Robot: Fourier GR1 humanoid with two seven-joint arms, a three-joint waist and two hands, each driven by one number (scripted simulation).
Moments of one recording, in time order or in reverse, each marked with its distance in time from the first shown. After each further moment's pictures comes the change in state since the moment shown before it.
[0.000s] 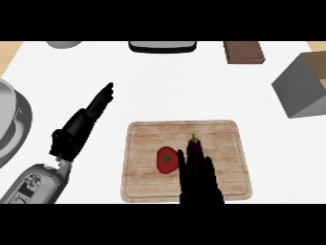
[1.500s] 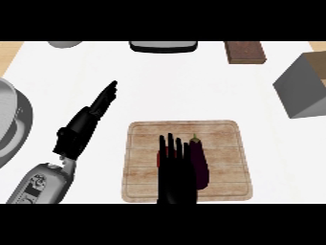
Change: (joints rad) left arm 0.007 -0.088 0.071 -0.021 -0.097 -0.063 0.048; right arm -0.269 0.093 -0.010 0.346 -0.263 -0.132 0.061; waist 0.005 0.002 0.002
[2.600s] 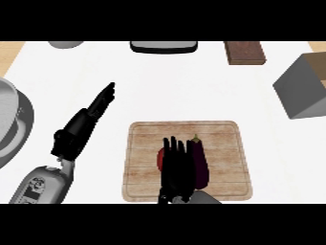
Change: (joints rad) left arm 0.032 -0.050 0.068 -0.014 -0.062 -0.070 -0.002; right arm -0.075 0.008 -0.008 0.237 -0.104 -0.090 -0.037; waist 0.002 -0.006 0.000
